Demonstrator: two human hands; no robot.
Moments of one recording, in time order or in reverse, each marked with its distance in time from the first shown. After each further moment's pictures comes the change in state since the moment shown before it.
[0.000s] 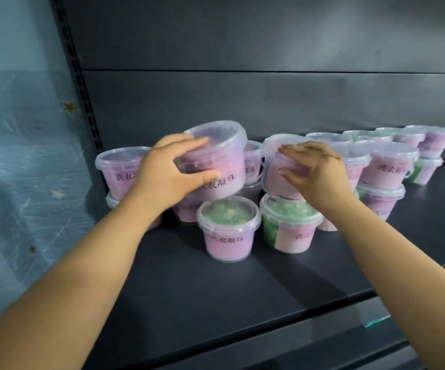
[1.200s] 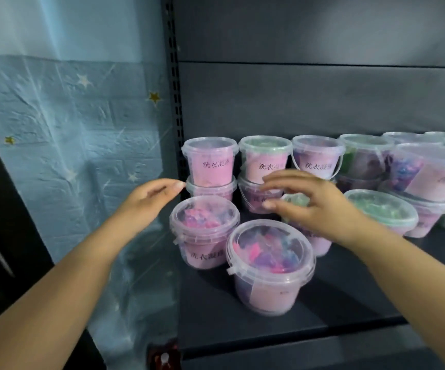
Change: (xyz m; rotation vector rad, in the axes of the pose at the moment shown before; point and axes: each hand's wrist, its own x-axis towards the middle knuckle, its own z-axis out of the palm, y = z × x) left_hand -0.068 -0.125 -0.114 -0.247 -0.157 -0.430; right_hand -0.022 -0.141 0.045 0.522 -0.484 -0.162
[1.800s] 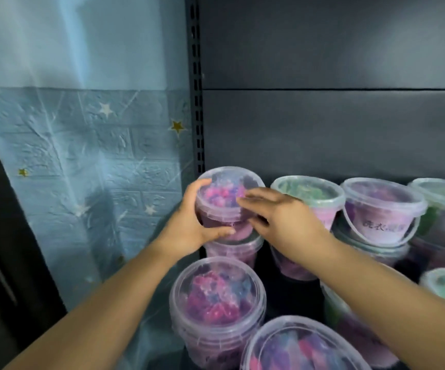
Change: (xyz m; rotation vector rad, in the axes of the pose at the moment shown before) left_hand 0.098 -0.024 0.033 0.044 0.130 0.117; right_hand 0.125 0.072 0.058 -0.436 0.072 -0.305
